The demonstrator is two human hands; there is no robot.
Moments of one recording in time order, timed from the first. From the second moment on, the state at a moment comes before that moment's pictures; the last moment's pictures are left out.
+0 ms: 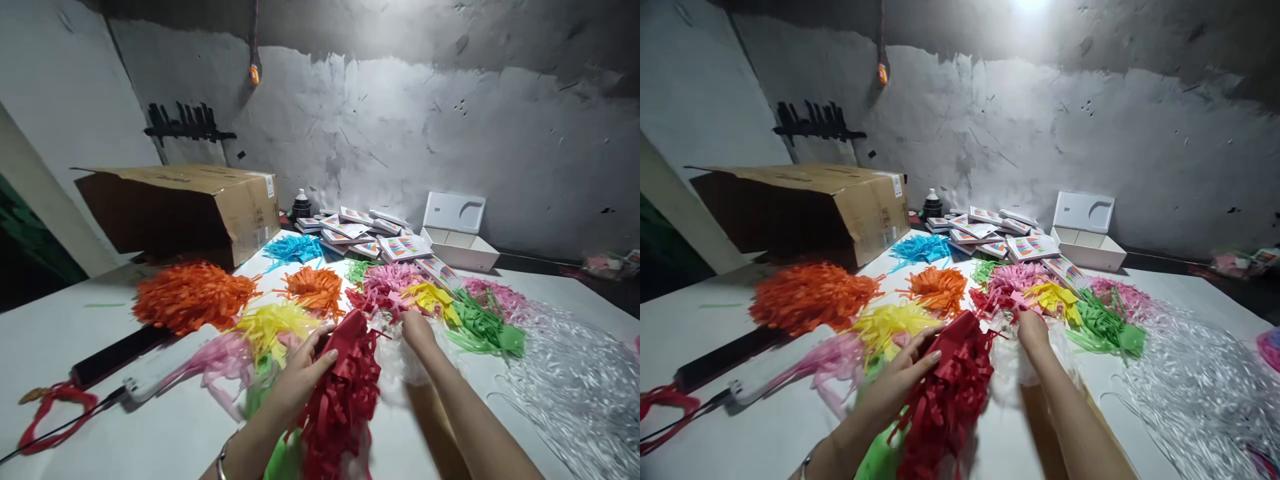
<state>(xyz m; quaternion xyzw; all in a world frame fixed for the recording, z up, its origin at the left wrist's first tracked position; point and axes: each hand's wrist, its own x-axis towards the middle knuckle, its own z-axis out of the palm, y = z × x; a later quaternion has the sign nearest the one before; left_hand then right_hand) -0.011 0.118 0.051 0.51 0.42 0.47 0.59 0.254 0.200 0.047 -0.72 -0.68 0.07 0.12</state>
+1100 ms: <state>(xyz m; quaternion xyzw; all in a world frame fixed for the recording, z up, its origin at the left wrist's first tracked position) 0.022 0.045 0.037 0.61 0.41 0.43 0.52 0.194 0.010 0.052 -0.40 -0.82 -0.02 0.41</state>
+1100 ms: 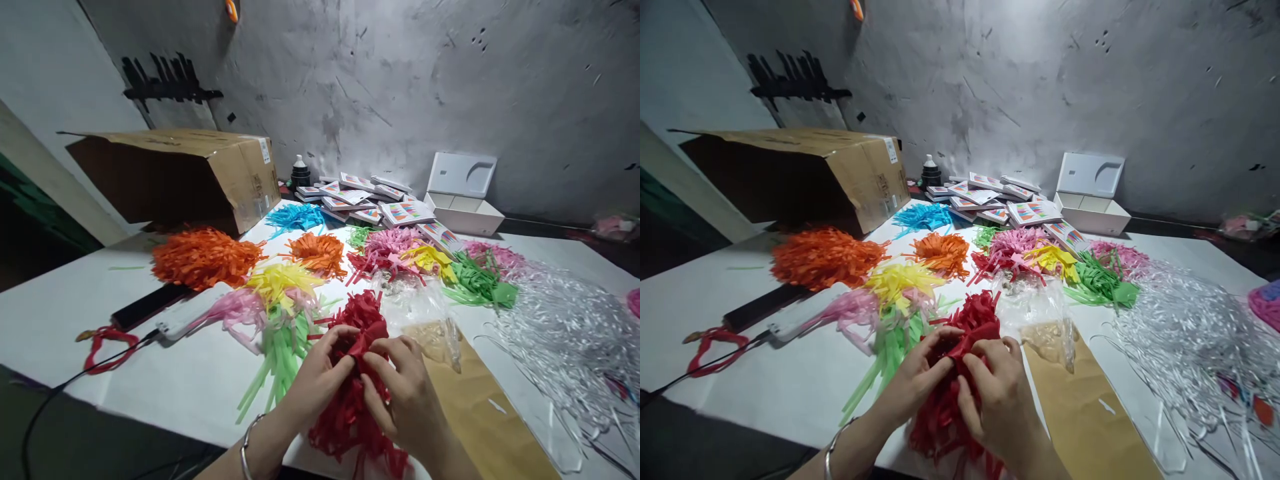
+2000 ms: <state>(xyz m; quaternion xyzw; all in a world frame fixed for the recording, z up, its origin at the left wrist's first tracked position) 0.006 0.055 0.027 0.86 0.26 0.42 0.17 0.212 0.023 0.046 -0.45 -0.77 0.14 0.43</state>
